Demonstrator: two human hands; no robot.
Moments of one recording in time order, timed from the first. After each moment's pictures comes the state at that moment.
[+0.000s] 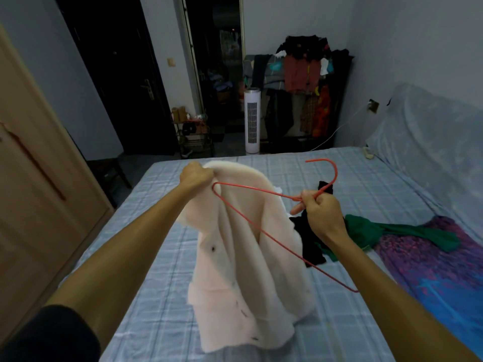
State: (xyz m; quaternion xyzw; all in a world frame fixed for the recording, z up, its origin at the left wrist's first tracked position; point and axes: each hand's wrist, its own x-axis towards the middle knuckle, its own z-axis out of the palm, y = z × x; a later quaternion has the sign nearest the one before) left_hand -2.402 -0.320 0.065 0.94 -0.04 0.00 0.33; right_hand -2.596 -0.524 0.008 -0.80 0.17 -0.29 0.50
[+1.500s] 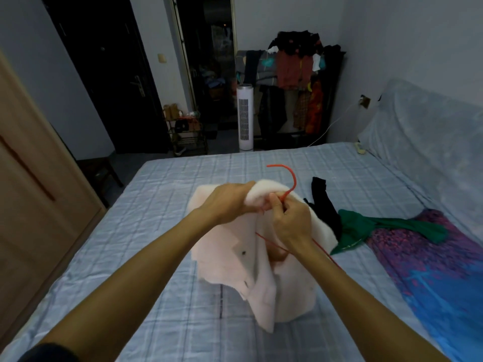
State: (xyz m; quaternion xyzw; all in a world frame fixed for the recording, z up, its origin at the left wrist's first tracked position) left_hand -2.471 -0.355 0.036 0.88 -0.46 0.03 0.12; right_hand -2.583 -0.476 -0.009 -0.80 0.17 -0.40 0.41
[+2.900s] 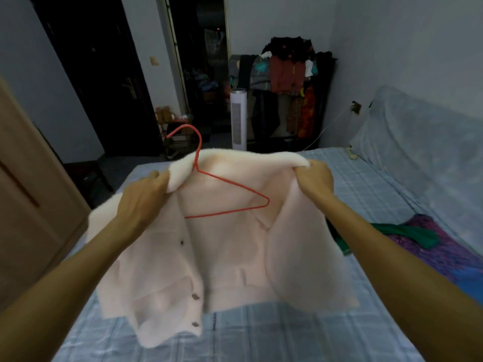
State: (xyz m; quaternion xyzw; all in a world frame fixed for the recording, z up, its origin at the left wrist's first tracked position) left_hand -2.419 -0.236 0.063 0.92 -0.30 0.22 0.04; right_hand -2.538 -0.560 0.058 -0.82 0.32 -0.26 0.40
